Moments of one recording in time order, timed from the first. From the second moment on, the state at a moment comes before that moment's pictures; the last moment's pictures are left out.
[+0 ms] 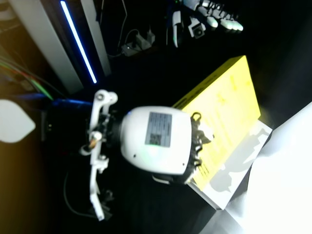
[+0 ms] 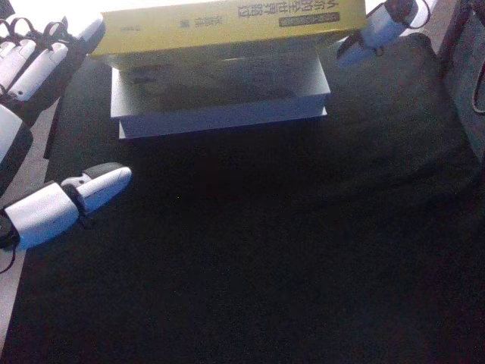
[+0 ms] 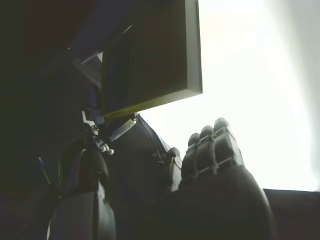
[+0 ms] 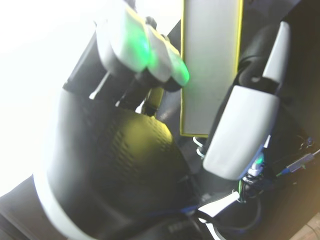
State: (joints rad) left arm 1.00 -0.86 0.78 -0.39 -1.54 1.39; right arm -0.18 -1.36 1.74 -0.75 0.38 -0.34
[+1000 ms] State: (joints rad) left arm 1.00 -0.87 0.78 -0.40 -1.54 1.39; right arm -0.18 -1.20 1.58 -0.73 0.28 -0.35
